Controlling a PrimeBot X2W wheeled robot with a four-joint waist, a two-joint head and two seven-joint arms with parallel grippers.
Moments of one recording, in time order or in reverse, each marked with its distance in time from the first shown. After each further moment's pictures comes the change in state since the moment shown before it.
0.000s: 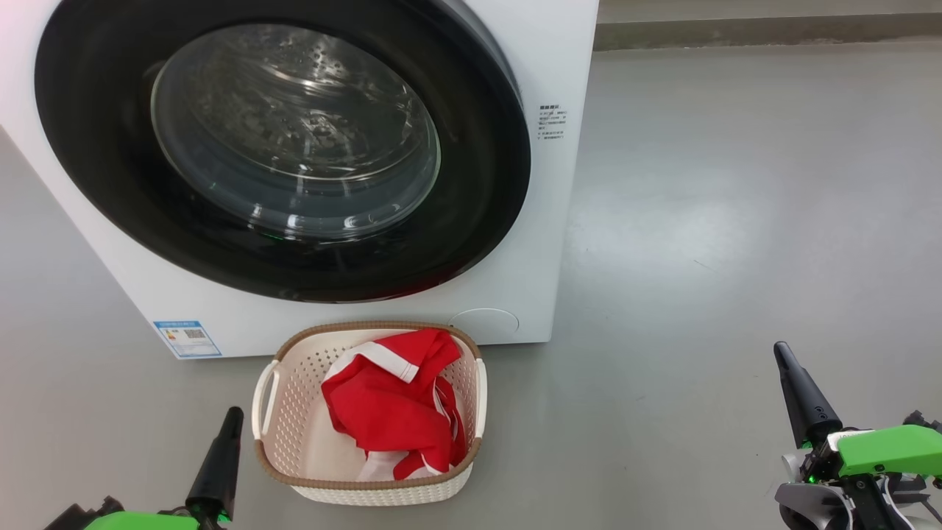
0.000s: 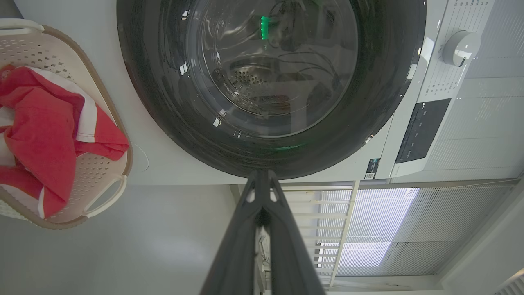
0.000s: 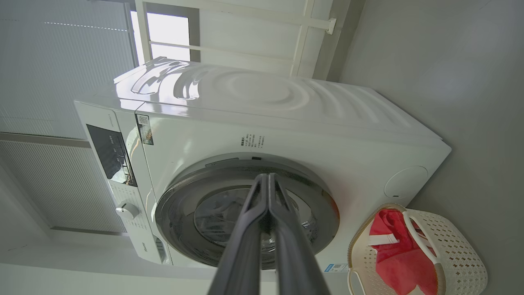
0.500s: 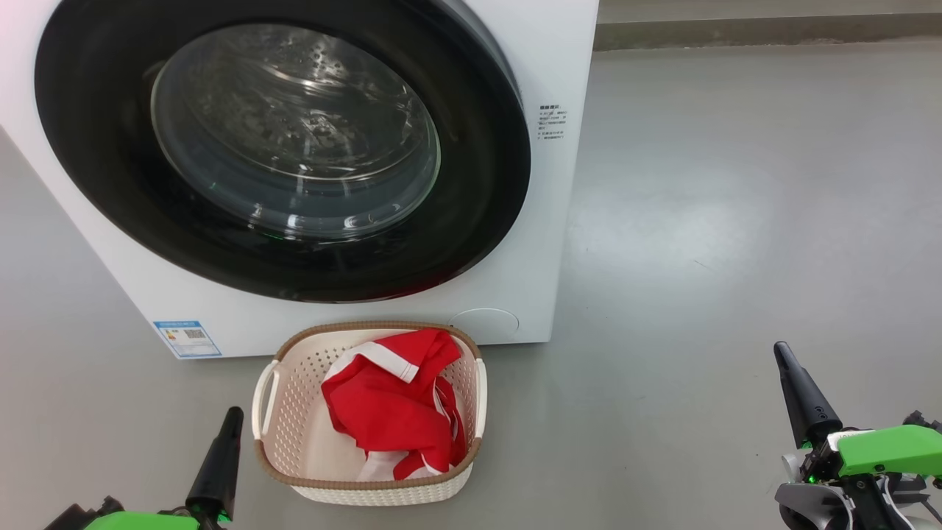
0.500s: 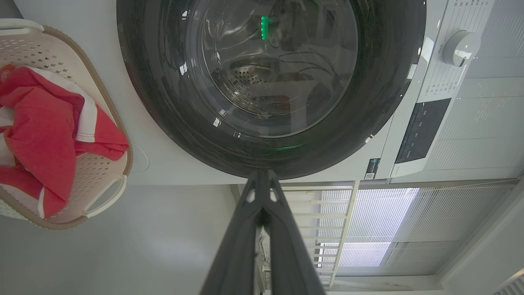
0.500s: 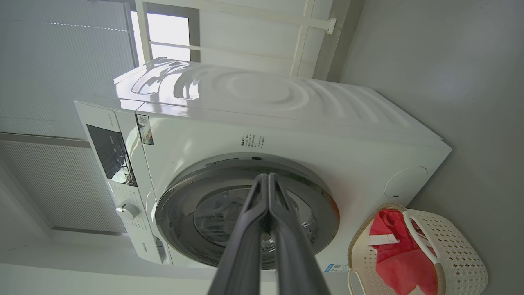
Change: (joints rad) left arm 0.000 0.000 0.000 0.000 0.000 0.000 0.000; right arm 0.000 0.000 0.000 0.000 0.000 0.000 0.000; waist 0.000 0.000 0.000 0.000
